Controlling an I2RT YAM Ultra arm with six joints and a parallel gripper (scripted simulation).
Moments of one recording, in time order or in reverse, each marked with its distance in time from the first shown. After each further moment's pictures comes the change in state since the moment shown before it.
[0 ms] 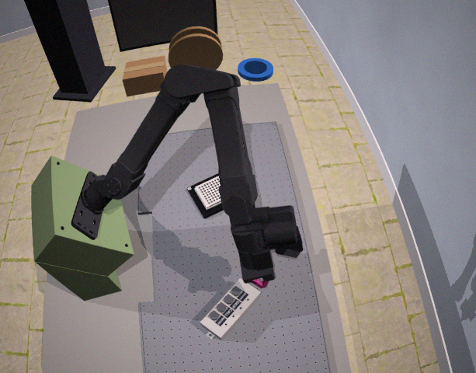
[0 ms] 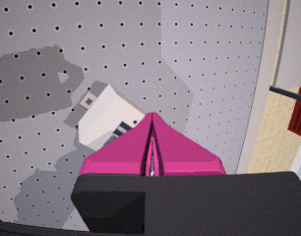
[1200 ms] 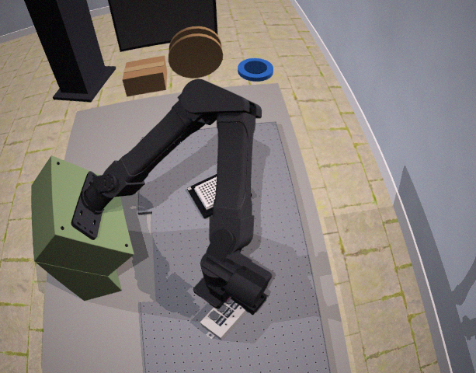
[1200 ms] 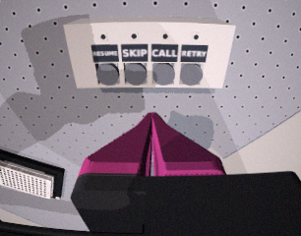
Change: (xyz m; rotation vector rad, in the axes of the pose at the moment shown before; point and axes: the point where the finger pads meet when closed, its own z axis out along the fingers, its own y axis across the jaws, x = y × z) arm 0.097 -0.015 -0.017 -0.287 0.324 0.778
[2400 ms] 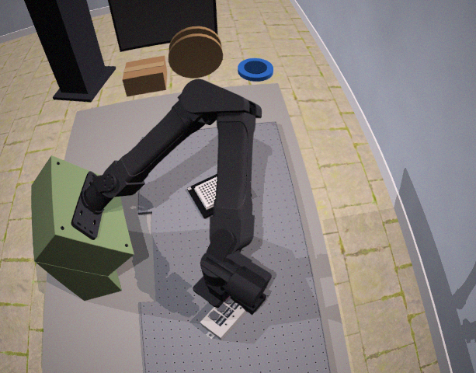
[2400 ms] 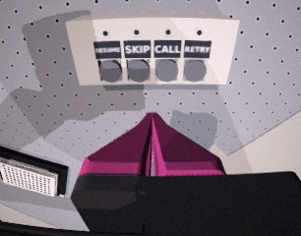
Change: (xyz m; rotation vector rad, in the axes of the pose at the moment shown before) arm 0.003 0.002 0.000 -0.011 0.012 0.015
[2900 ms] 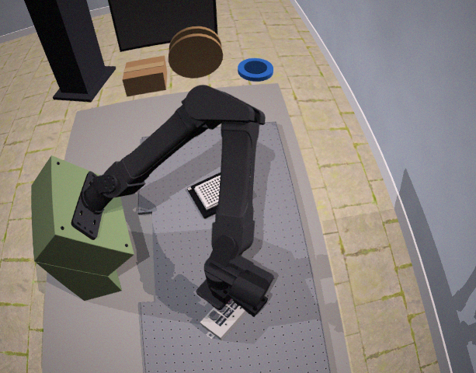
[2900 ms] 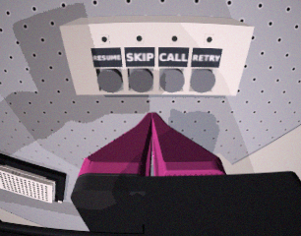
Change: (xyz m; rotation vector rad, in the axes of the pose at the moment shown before) arm -0.002 0.003 0.022 -0.005 0.010 -0.007
